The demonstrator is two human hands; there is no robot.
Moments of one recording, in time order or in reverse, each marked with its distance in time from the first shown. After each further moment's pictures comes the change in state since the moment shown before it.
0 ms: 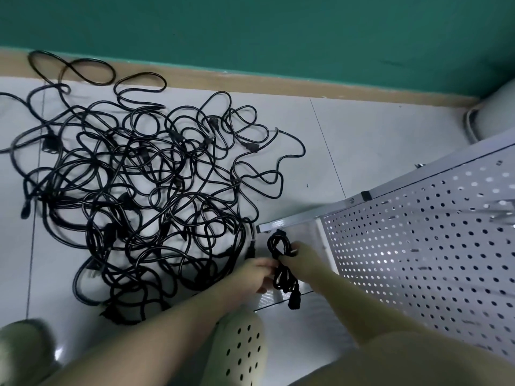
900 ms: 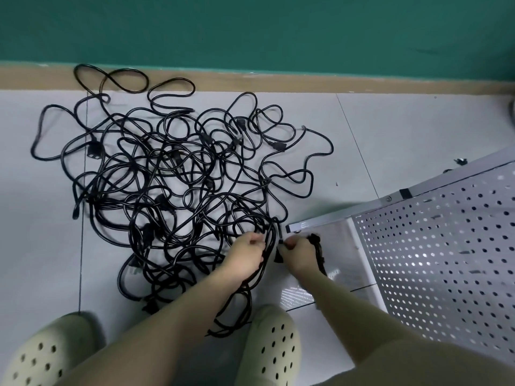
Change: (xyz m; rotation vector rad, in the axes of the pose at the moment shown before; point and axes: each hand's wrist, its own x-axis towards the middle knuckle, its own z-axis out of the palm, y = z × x) left_hand -0.009 0.004 -0.071 -0.073 0.363 0.057; right_hand 0.038 -0.022 0.082 0.079 0.182 -0.114
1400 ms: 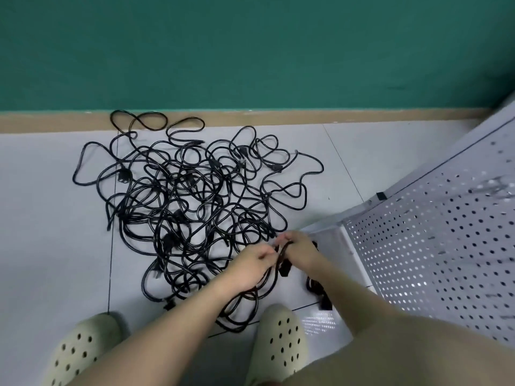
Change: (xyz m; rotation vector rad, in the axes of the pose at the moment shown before) left_hand -0.074 0.012 -0.022 0.350 -0.169 0.386; right_hand -0.071 -0.060 -0.051 0.204 -0.204 -0.168
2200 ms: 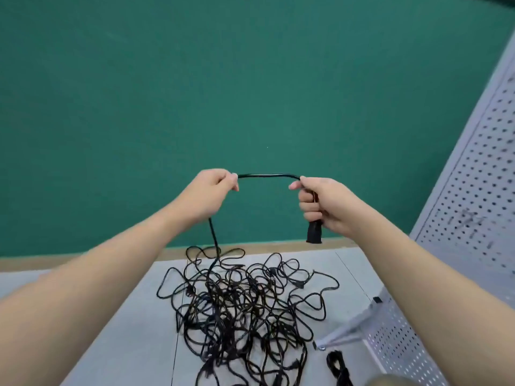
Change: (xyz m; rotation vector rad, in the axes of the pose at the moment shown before) left_hand -0.269 0.300 -0.220 0.318 0.667 0.578; right_hand -0.261 -0.325 -0.123 0.570 -0.129 -0.597
